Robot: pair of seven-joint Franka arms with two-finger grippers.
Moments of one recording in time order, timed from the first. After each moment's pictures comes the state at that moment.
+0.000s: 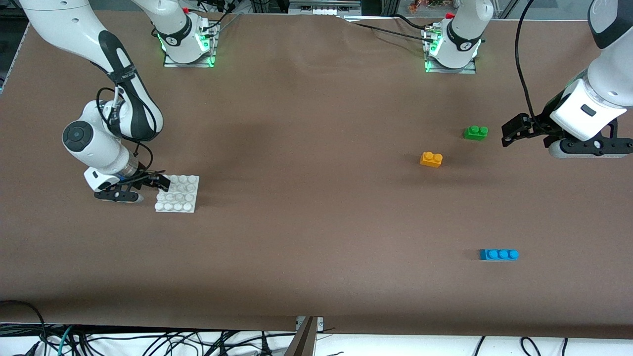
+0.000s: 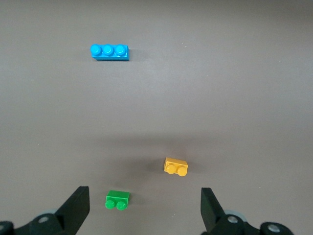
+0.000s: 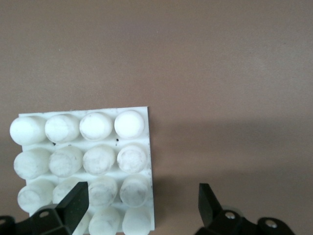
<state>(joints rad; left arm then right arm) 0.01 0.07 -0.12 -1.61 -0.01 1.67 -0.13 0.06 0.42 -0.06 -2.14 0.04 2.64 0.05</state>
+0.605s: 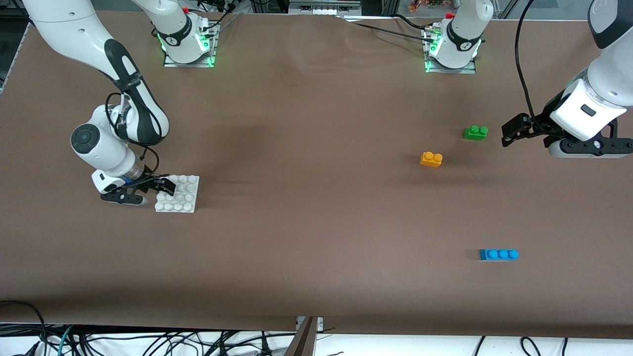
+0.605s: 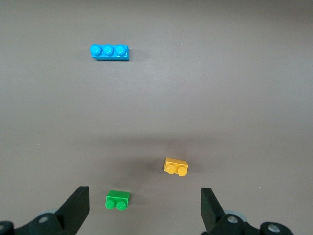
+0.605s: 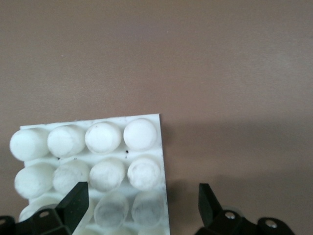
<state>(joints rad) 0.01 0.07 -0.12 -1.61 -0.01 1.67 -0.13 0.06 0.48 -0.04 -2.14 0.08 2.73 0.05</state>
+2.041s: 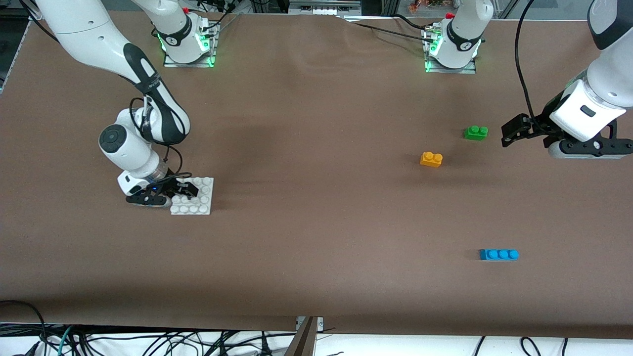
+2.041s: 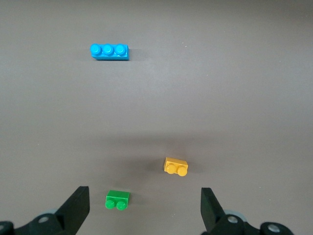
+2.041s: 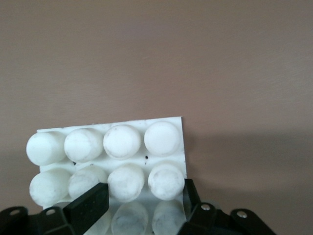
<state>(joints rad) 0.01 0.07 -0.12 -1.61 -0.01 1.67 -0.13 0.07 0.51 0.07 -2.13 0.09 2.82 0.15</state>
